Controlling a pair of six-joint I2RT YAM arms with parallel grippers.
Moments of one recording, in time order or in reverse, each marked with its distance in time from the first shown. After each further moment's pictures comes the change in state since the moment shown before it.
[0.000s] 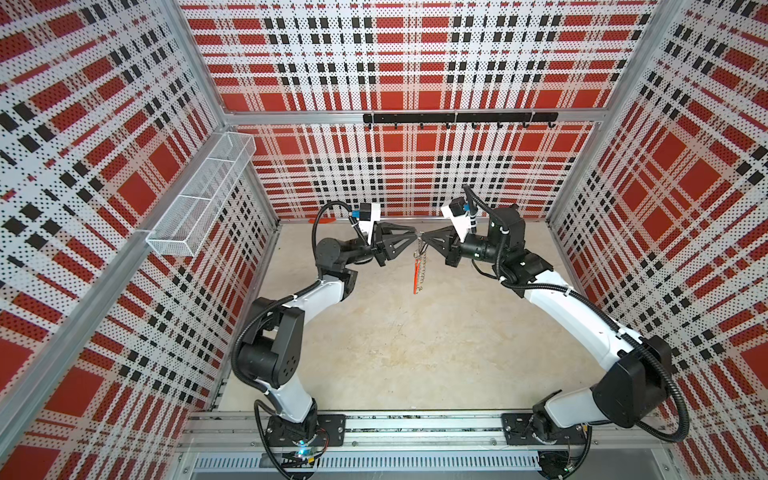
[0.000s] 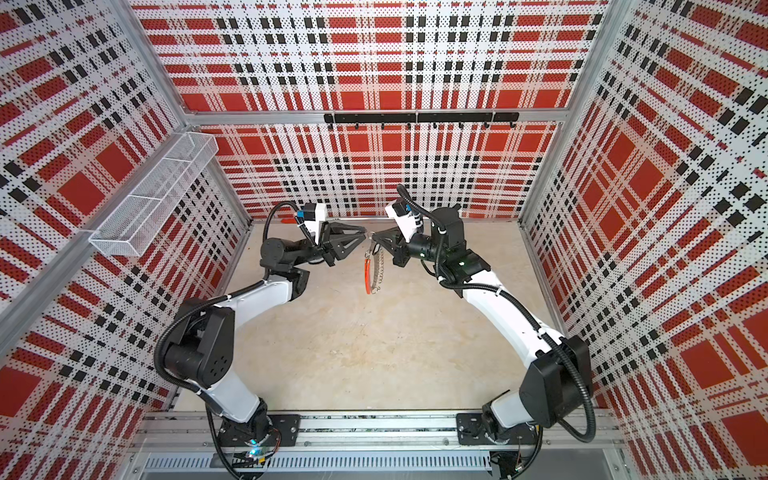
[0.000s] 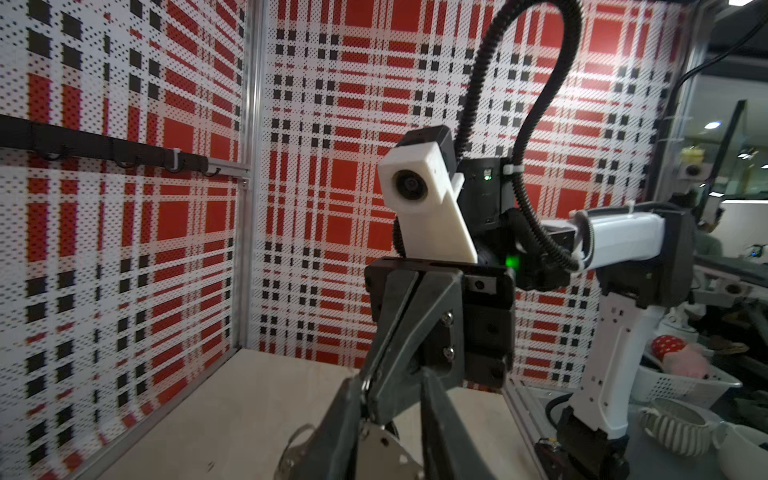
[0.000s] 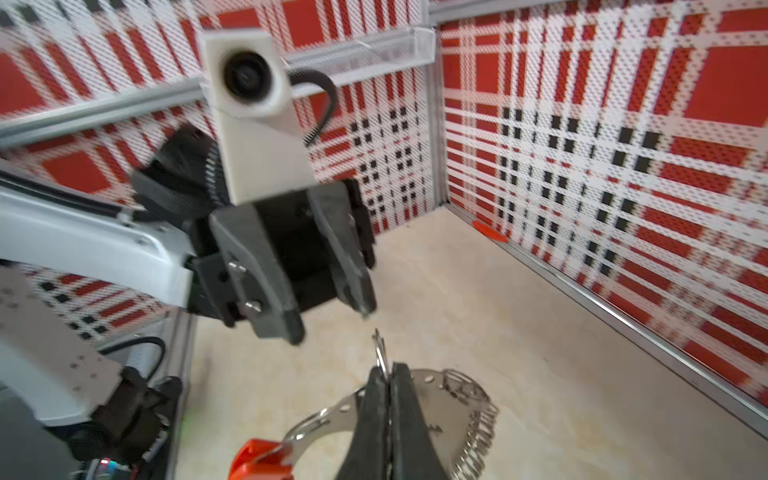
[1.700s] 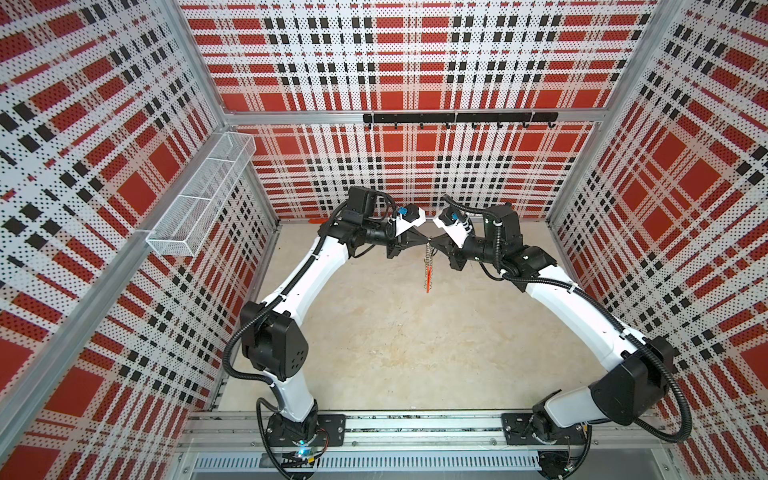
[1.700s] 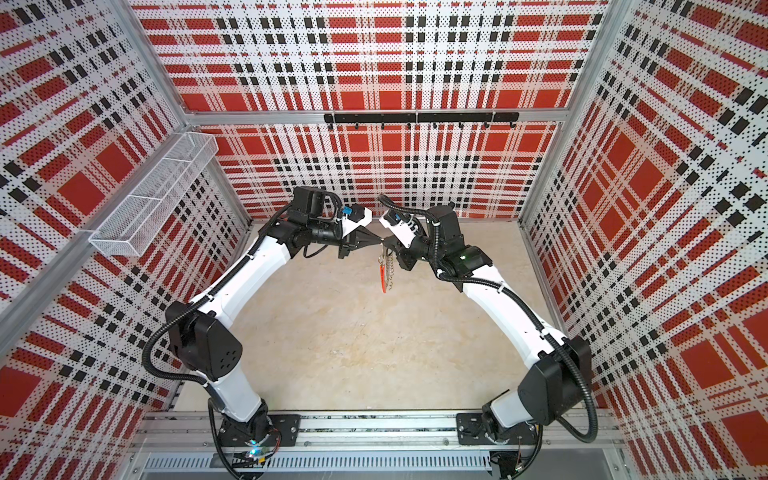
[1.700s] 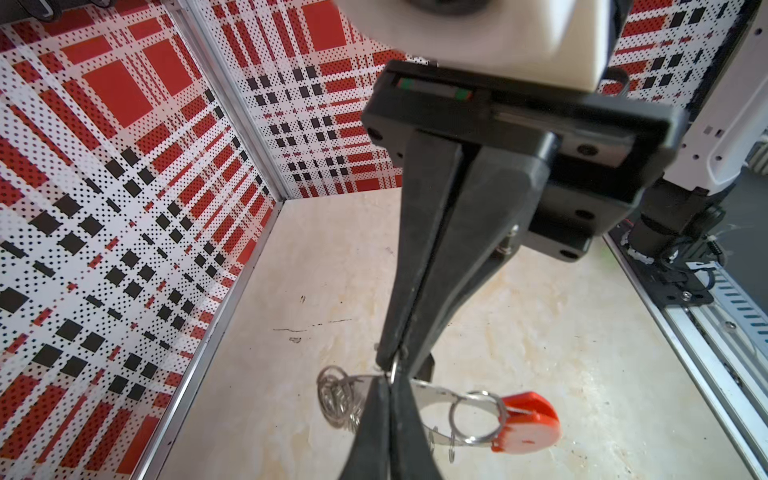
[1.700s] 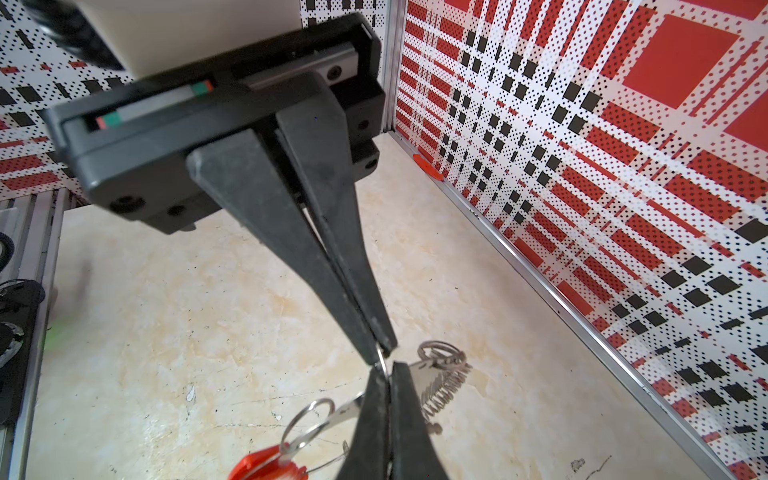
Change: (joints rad) left arm -0.094 0.106 0.682 -1.767 -0.070 1.294; right arm 0.022 0.014 0.085 -0.270 0.151 -0.302
